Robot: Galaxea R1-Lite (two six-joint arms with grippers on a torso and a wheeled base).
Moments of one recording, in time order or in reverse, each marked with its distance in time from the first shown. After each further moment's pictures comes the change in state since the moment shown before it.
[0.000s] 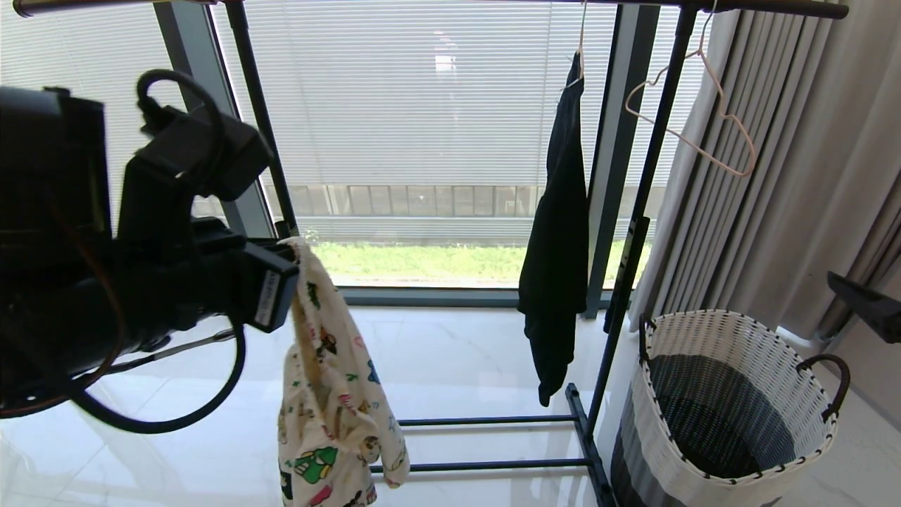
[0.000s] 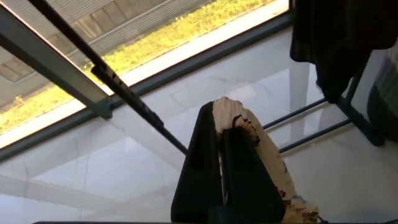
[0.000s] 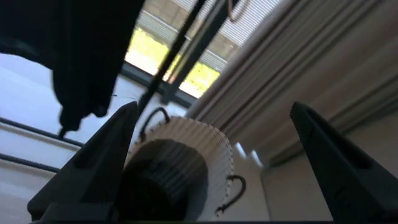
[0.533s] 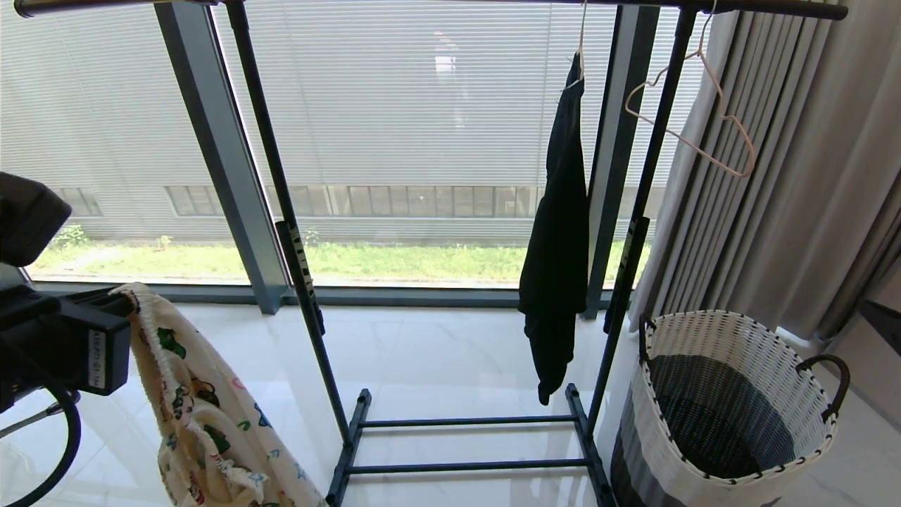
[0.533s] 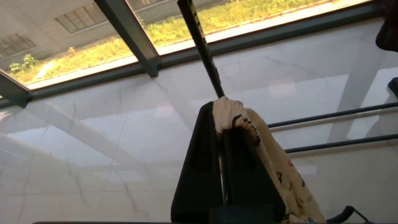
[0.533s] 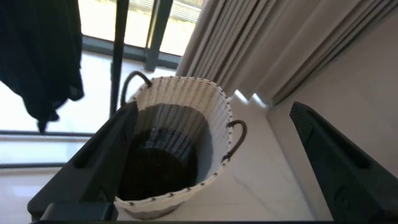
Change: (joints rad) left arm 0.264 -0.267 0.230 0.000 -0.006 -0.006; right arm -0.229 0.000 0.086 -0.004 0.080 0.271
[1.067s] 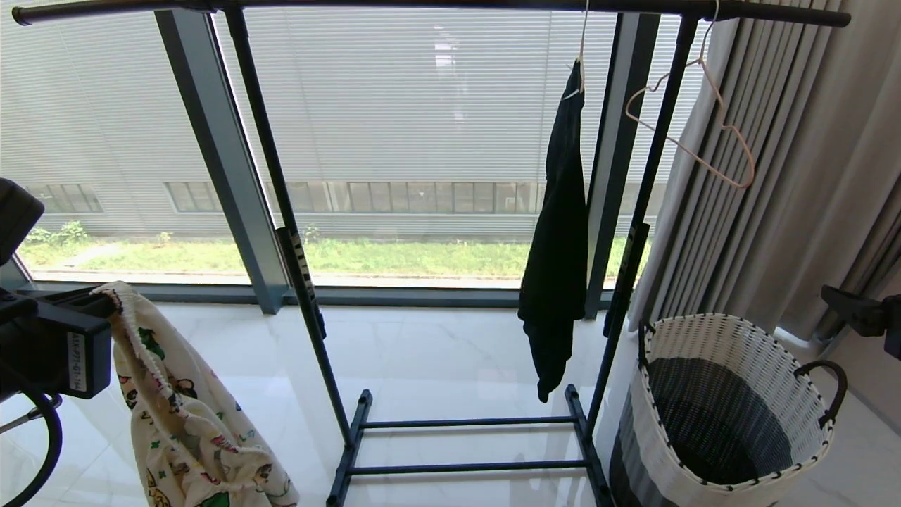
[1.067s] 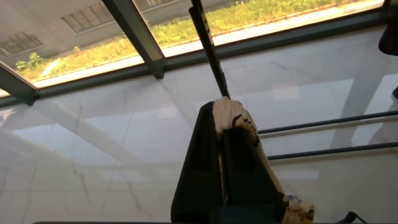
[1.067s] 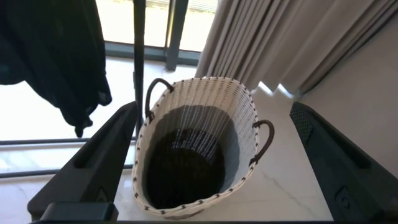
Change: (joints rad) left arm 0.009 -0.030 0.008 0.003 0.001 0.003; right arm 0.033 0.099 -0.047 -0.004 0.002 0.093
